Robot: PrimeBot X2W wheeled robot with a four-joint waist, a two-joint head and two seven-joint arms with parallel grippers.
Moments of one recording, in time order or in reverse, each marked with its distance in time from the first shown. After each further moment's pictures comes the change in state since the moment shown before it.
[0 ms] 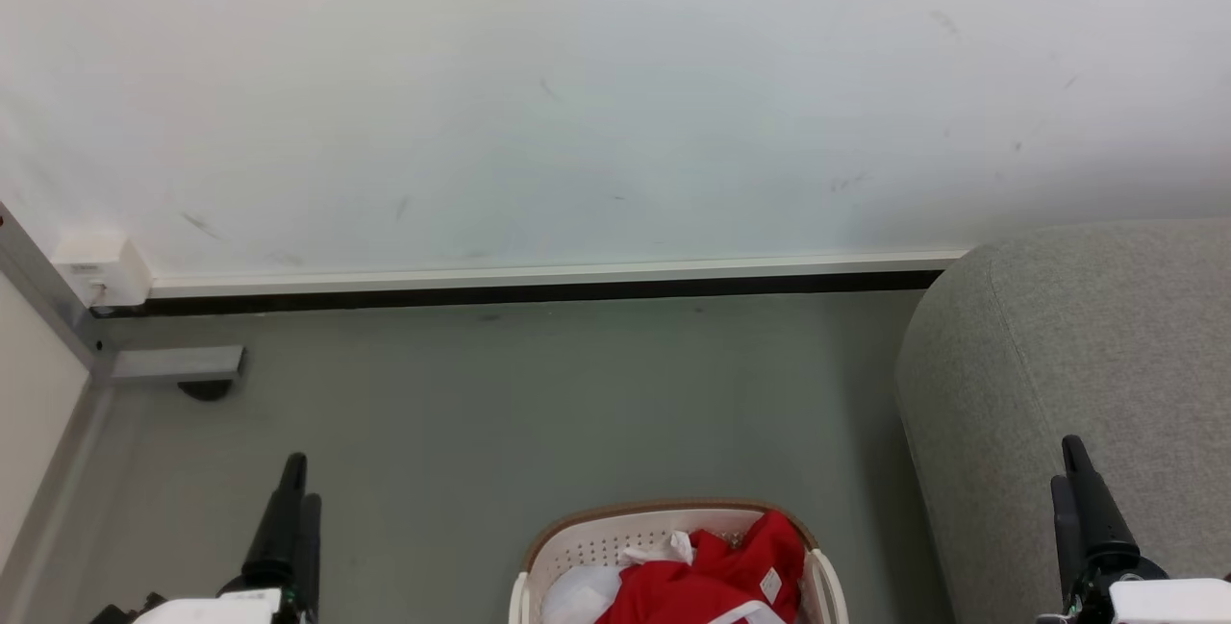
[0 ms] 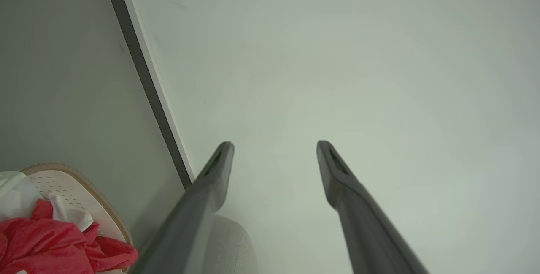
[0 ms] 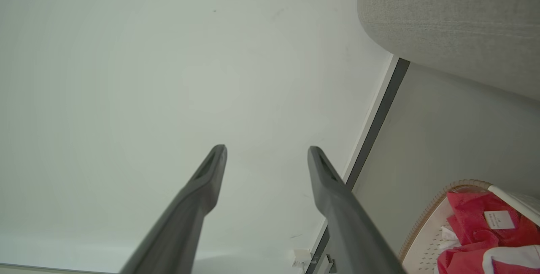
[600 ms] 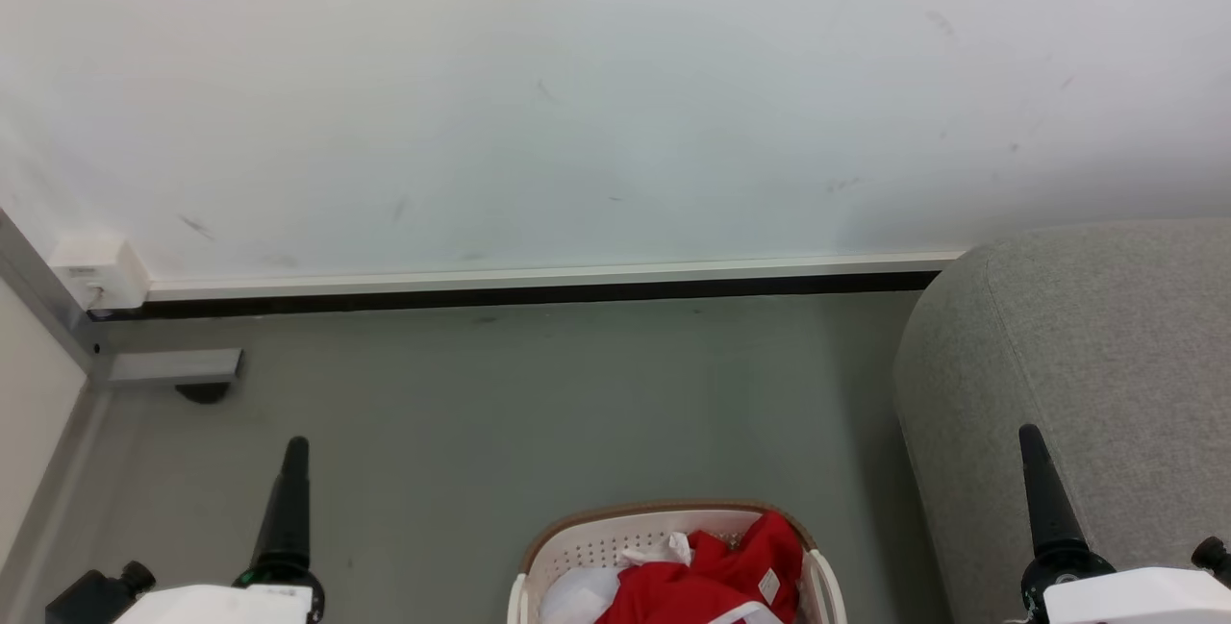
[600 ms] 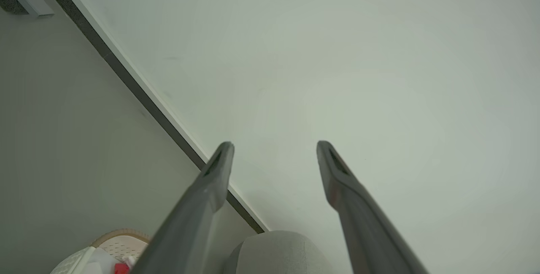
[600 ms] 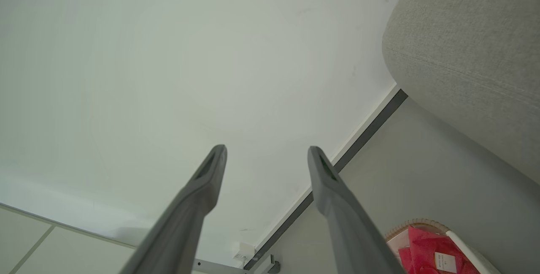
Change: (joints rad) left arm 0.013 0.002 0.003 -0.078 0.399 0.000 -0.072; right arm -0.001 -0.002 0.071 -0.033 -0.323 0.000 -0.074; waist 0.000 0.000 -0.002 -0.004
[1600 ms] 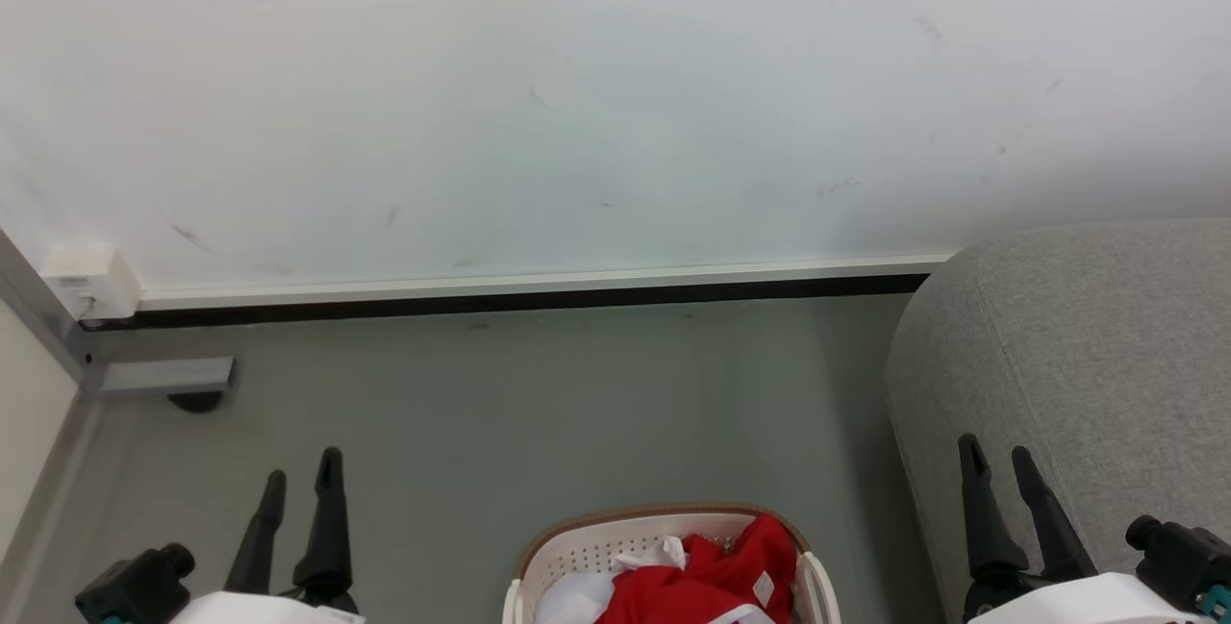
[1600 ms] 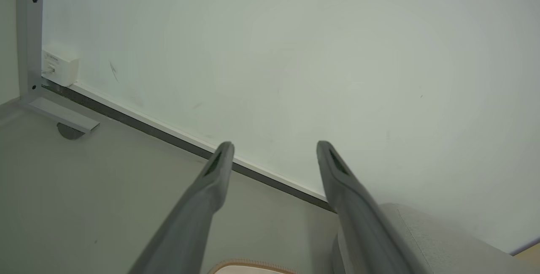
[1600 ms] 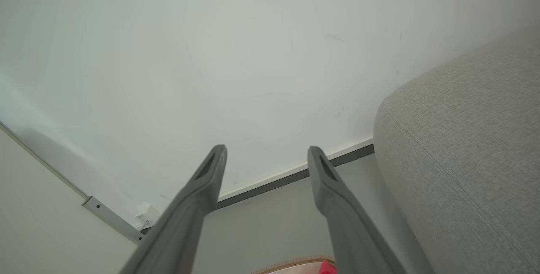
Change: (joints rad) left arm 0.031 0.015 -0.040 -0.033 0.547 0.016 -0.098; right arm 0.000 -0.003 0.061 0.012 -0.570 0.000 -0.095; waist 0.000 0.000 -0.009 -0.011
